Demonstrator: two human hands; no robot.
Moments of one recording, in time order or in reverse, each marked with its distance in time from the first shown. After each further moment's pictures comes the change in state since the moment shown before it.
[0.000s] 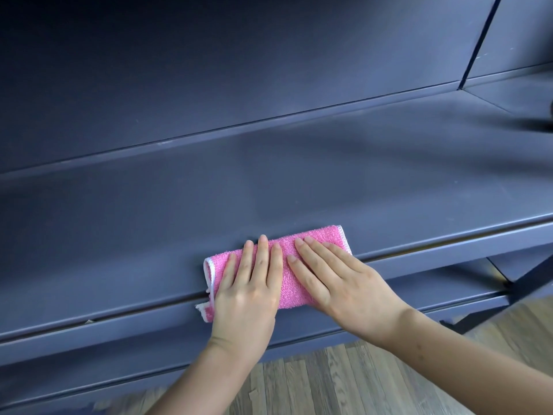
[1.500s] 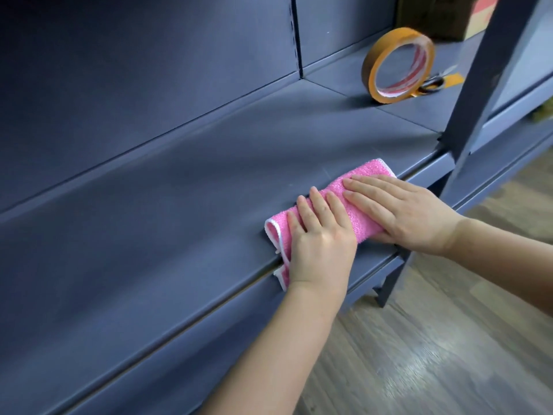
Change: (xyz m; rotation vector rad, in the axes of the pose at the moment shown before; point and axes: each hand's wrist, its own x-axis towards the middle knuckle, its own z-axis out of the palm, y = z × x) left_hand 0.131 0.234 -0.001 0.003 0.059 0.250; right_hand -0.170 0.208 -0.023 -0.135 -0.052 0.204
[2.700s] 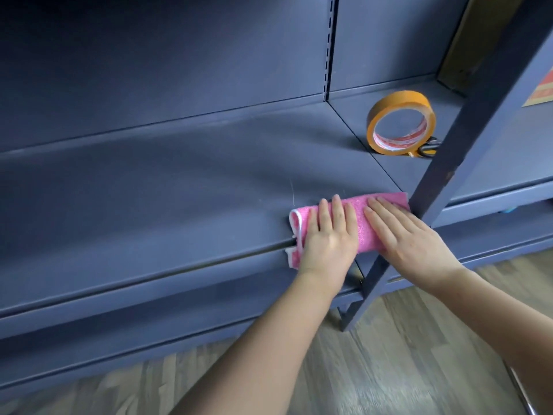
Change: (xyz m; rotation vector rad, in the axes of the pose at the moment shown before) left_hand 0.066 0.085 -0.018 -0.045 -0.190 -0.172; right_hand -0.049 0.088 -0.001 0.029 -0.178 0.066
